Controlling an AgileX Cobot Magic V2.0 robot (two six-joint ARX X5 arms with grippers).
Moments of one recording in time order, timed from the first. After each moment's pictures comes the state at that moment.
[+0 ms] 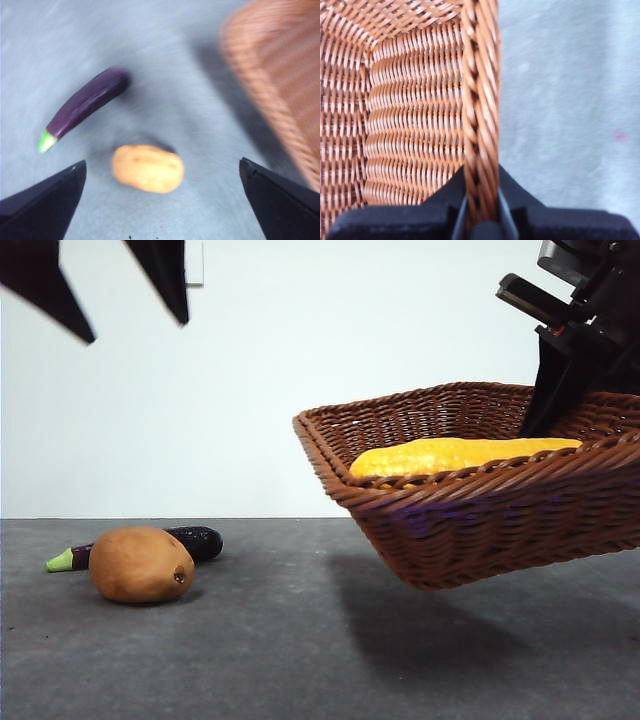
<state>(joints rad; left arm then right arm) -0.51 1.25 1.22 -0.82 -0.09 -0.16 0.28 1.24 0.87 -0.48 -0.26 0.25</state>
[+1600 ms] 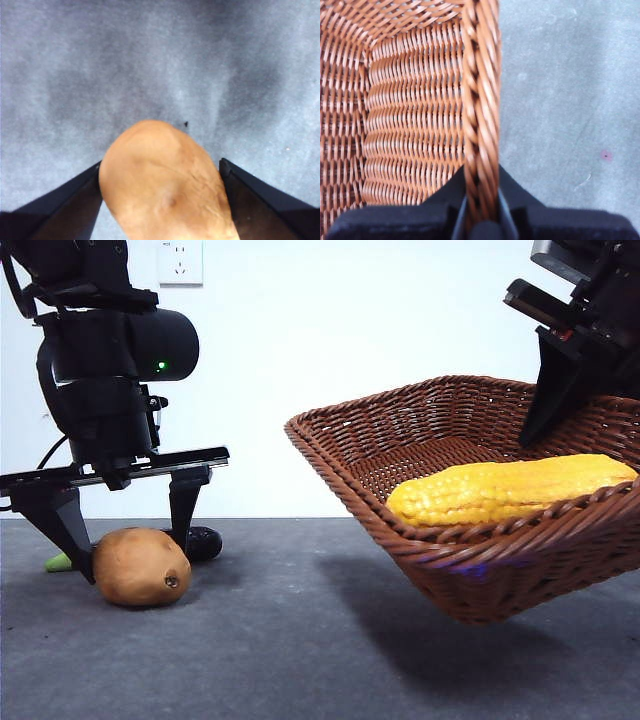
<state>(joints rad) -0.41 1.79 1.22 -0.74 0.00 -0.62 0.28 1.24 0.87 -0.48 -0.26 0.09</state>
